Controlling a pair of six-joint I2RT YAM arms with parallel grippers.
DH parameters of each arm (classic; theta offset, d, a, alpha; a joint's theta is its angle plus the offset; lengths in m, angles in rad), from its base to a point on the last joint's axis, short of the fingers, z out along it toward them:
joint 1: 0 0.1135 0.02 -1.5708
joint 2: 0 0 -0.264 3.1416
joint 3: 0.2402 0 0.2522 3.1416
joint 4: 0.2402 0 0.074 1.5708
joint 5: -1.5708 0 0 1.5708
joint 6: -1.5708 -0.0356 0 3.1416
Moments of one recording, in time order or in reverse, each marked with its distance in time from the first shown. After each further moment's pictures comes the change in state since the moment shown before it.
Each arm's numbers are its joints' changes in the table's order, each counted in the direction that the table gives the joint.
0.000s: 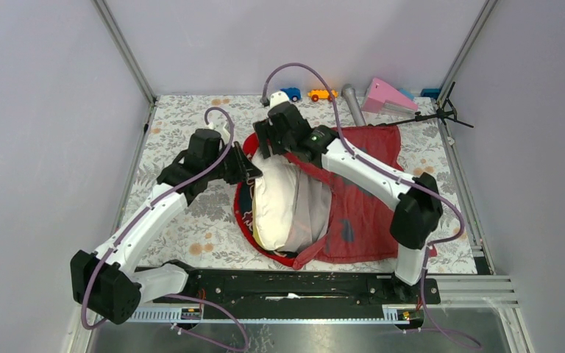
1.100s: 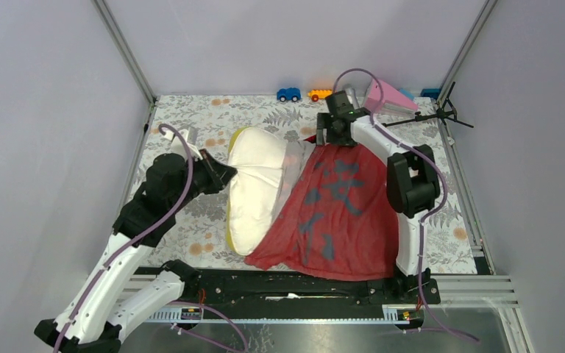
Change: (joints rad) left arm -0.071 -0.384 0.000 0.101 0.275 -0.082; right arm -0.456 0.269 0.015 0.106 0.065 -0.108
